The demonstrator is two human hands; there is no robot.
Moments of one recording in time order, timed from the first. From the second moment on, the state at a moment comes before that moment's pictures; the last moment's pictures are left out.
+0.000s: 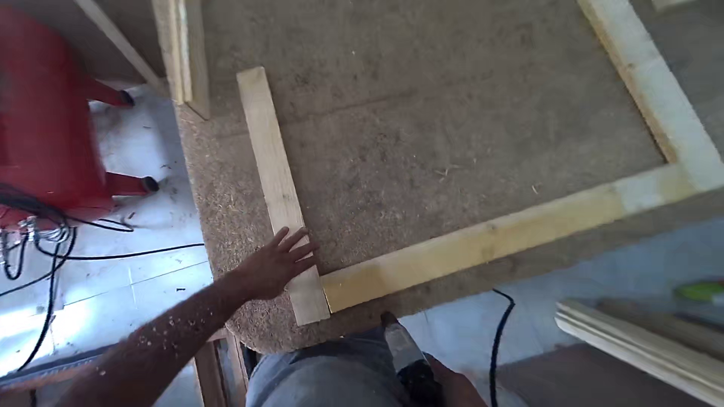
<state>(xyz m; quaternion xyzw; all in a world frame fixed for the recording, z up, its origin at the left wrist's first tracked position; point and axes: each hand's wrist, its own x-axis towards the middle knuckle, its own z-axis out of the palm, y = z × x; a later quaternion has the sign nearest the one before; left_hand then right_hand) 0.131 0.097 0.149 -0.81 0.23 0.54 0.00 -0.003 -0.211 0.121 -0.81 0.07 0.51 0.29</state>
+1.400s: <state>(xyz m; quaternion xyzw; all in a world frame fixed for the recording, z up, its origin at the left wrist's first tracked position) 0.114 0.160 -0.016 -0.79 0.56 0.24 -0.05 -0.059 -0.100 0.071 -0.77 0.13 0.51 0.35</state>
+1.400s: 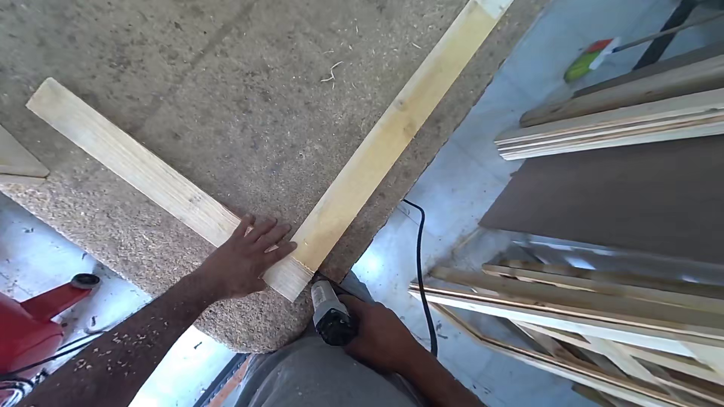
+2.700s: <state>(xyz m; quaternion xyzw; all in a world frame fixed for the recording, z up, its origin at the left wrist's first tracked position) 0.124 0.164 -0.028 -0.79 0.54 0.28 -0.11 -0.045 -0.082 0.090 -0.78 0.17 0.49 0.36</state>
